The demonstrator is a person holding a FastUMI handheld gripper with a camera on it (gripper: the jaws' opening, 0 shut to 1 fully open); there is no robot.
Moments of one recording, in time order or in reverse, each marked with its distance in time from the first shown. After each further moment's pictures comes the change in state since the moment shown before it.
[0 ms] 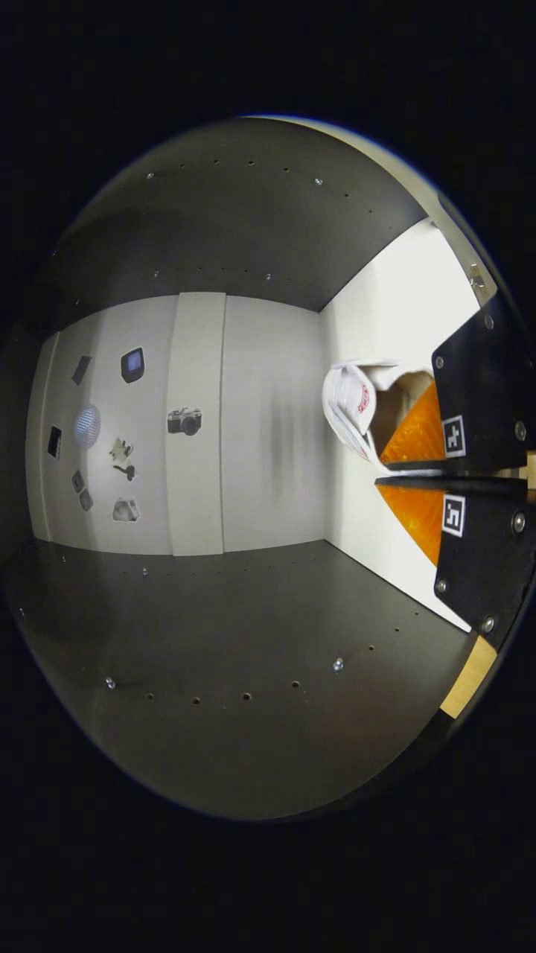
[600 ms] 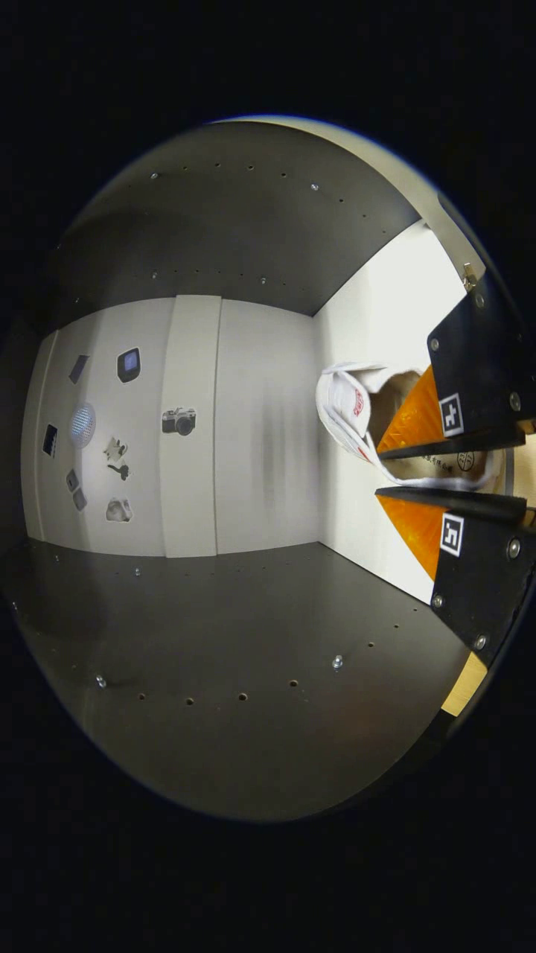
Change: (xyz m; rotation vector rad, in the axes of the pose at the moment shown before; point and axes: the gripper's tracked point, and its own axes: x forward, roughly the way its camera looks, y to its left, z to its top) arm -0.004 0.006 -0.003 -0.002 0.029 -0.032
